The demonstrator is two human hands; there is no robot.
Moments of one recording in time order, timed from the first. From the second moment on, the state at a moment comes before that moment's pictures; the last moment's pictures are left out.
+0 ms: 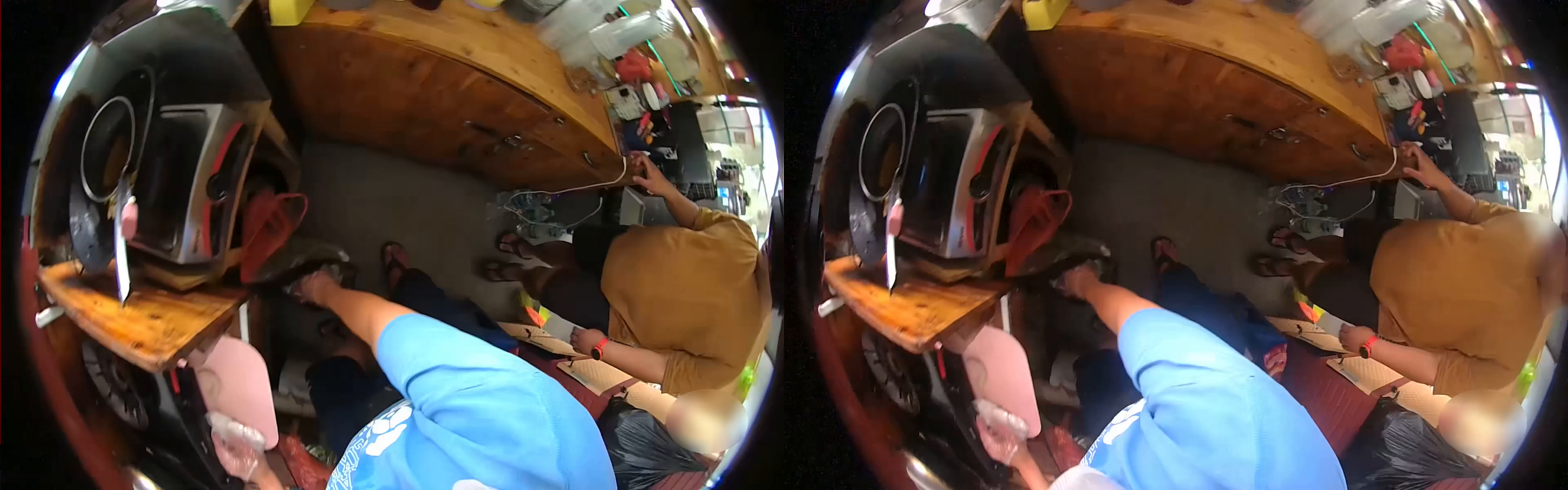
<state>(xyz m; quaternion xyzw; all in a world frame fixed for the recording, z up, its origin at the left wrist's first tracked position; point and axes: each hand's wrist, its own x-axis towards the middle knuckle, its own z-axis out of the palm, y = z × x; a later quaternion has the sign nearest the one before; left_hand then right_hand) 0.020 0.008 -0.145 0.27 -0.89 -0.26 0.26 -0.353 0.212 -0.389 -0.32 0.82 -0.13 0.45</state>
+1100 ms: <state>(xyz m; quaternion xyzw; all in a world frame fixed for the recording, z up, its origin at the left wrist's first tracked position) 0.143 0.122 -0.037 0.69 -0.71 -0.14 0.10 -0.333 0.217 -0.116 -0.55 0.75 -0.15 0.32</state>
